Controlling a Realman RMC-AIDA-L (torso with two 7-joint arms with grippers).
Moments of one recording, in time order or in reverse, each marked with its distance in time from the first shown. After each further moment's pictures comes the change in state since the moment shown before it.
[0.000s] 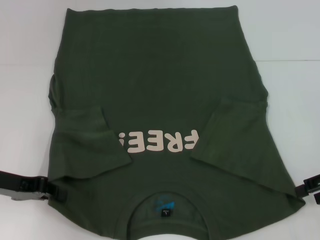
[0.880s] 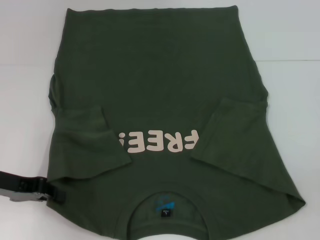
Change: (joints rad) left arm -0.003 0.006 0.013 0.000 0.006 0.004 -0.021; right arm -0.002 -0.108 0.059 -0.006 0.030 -0.146 0.047
